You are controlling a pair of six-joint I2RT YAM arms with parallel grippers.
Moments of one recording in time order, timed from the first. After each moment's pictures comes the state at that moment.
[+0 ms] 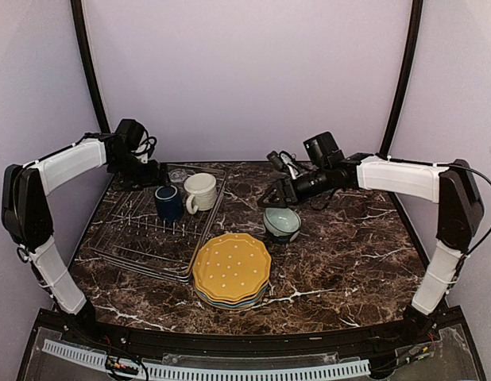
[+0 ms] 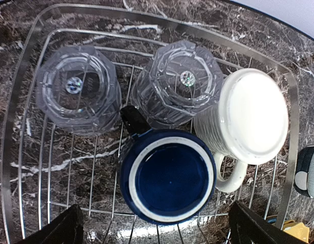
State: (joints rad) left arm -0.23 1.75 1.49 -0.79 0.10 -0.29; right arm 0.61 1.76 1.33 -0.31 -0.76 0.19
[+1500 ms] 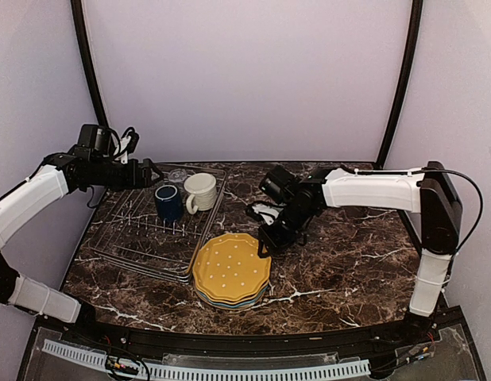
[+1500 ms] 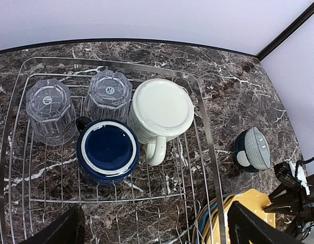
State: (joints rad) left arm -0.23 1.27 1.14 -0.55 0.28 -0.25; right arm 0.90 1.88 1.45 -0.80 -0.30 0.25
